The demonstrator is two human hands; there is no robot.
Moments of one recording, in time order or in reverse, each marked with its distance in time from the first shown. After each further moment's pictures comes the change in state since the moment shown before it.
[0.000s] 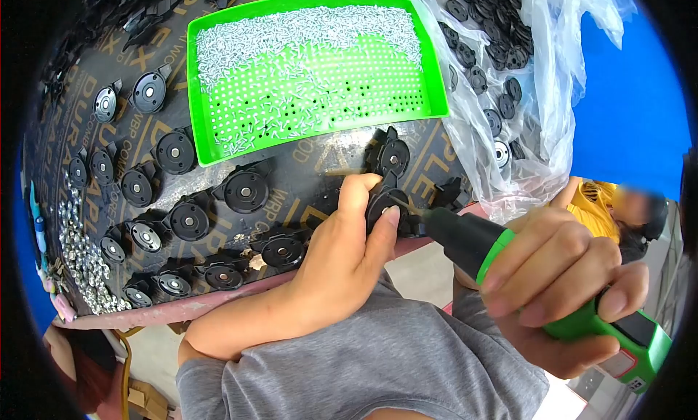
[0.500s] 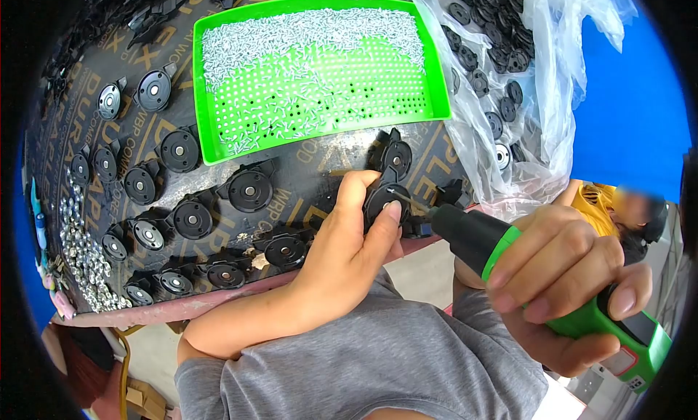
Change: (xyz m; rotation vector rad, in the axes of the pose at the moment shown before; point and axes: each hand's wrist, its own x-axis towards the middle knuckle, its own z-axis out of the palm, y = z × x) left_hand 0.002 -0.004 0.001 -0.233 -0.019 -0.074; right_hand 0.003 0.000 -0.004 0.021 -0.040 -0.020
